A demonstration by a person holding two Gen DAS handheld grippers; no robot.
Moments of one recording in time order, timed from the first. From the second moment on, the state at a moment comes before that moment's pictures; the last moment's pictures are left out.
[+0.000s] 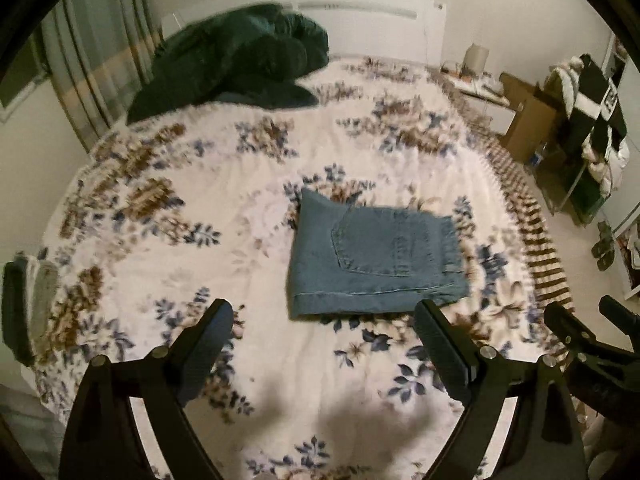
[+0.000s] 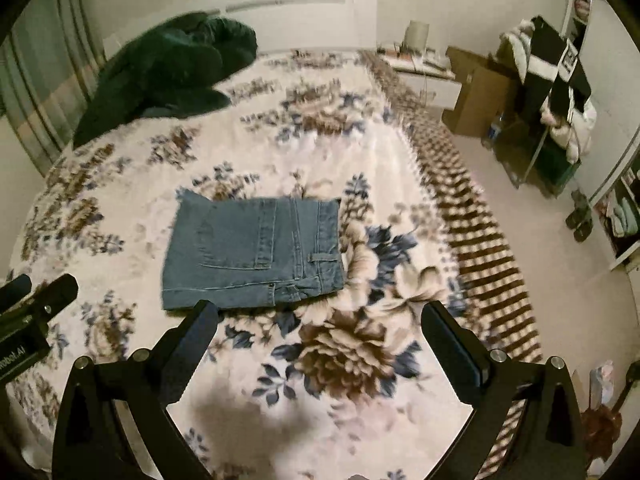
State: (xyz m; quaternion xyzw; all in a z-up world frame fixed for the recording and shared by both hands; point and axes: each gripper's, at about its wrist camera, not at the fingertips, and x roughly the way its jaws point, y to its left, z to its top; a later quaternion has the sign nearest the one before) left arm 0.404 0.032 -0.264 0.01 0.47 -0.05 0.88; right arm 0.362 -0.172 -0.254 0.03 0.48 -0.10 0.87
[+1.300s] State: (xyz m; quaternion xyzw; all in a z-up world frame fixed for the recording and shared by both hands) left arm 0.152 0.029 -0.039 0.00 0.36 -0.01 0.93; right arm 0.056 -0.148 0.072 0.00 0.36 -0.06 0.93
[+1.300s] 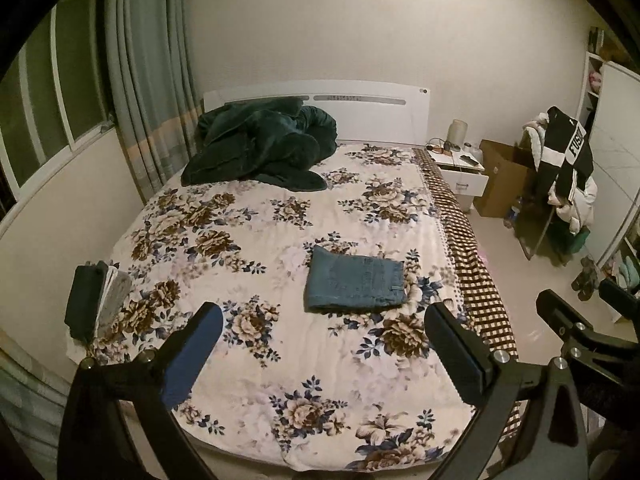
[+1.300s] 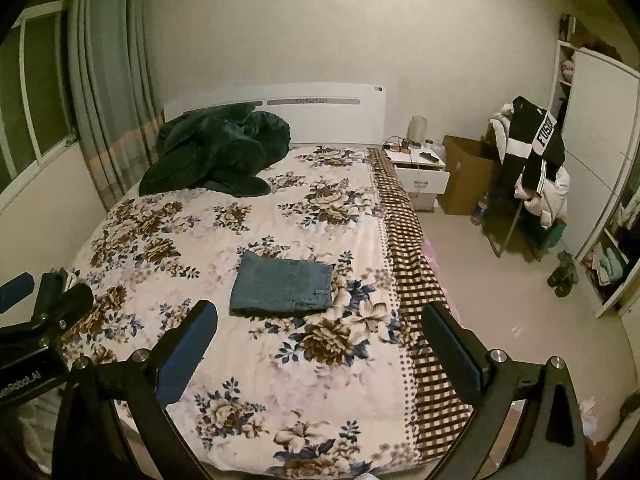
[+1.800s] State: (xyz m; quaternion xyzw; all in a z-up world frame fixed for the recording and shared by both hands) left arm 0.142 0.031 -0.034 0.00 0.36 -0.01 0.93; right arm 0.055 -0.148 0.071 0.00 0.36 -0.05 0.93
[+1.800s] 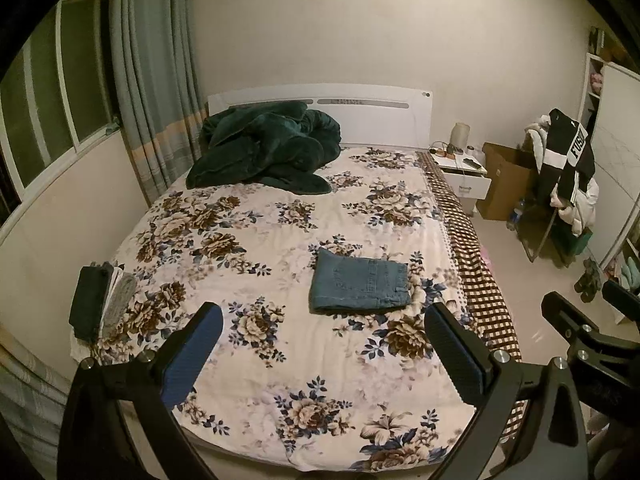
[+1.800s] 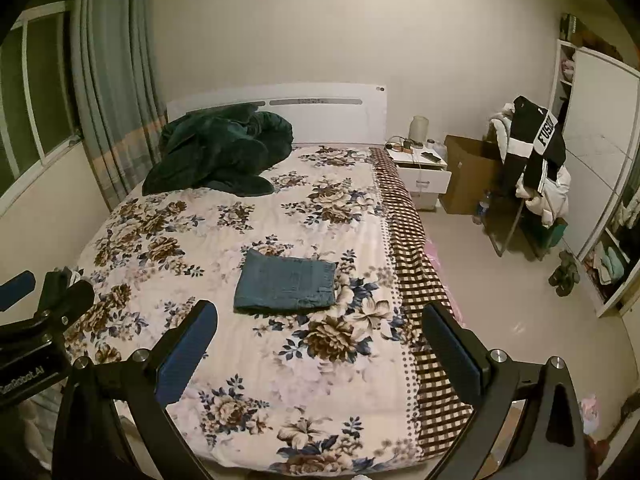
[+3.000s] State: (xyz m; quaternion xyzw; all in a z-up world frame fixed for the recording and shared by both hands) left arm 0.130 0.031 -0.028 0.00 0.36 0.00 0.93; right arm 0.052 -0.143 0.067 0.01 0.36 -0.04 0.93
